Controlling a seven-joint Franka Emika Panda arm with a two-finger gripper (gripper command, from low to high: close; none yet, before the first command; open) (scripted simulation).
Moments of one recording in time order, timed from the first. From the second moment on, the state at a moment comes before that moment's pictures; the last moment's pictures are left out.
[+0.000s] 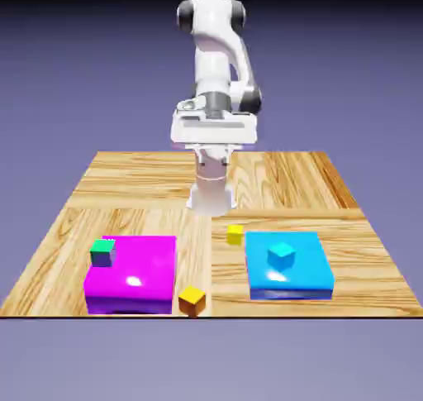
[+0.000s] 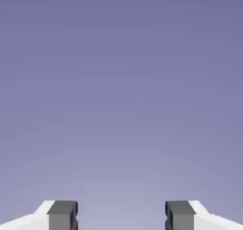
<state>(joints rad) 0.04 -0.53 -0.03 -2.79 0.01 3.02 0.69</state>
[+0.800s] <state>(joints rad) 0.52 0.34 -0.55 -2.30 0.24 2.59 -0.28</state>
